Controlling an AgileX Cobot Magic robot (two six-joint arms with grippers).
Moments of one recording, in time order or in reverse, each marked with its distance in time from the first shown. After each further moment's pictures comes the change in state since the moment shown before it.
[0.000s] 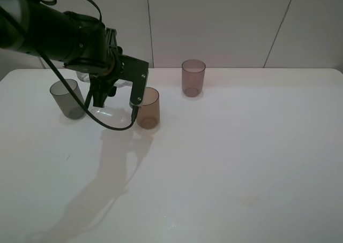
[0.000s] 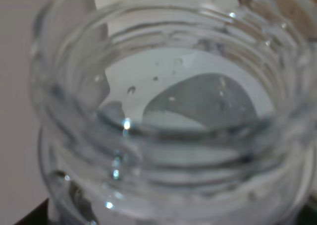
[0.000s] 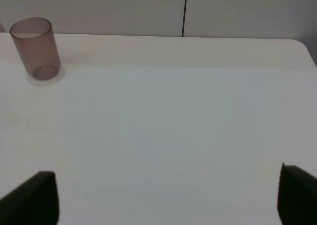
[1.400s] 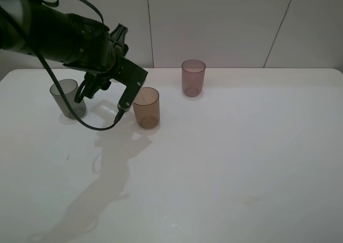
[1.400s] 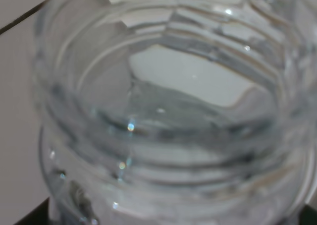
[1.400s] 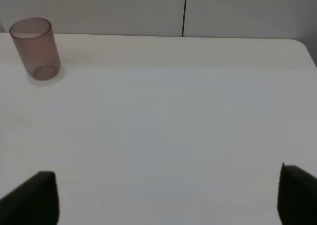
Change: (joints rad) left arm -0.010 0.000 0.000 0.154 0.027 0.180; right arm 0.000 0.000 0.000 0.000 0.000 0.000
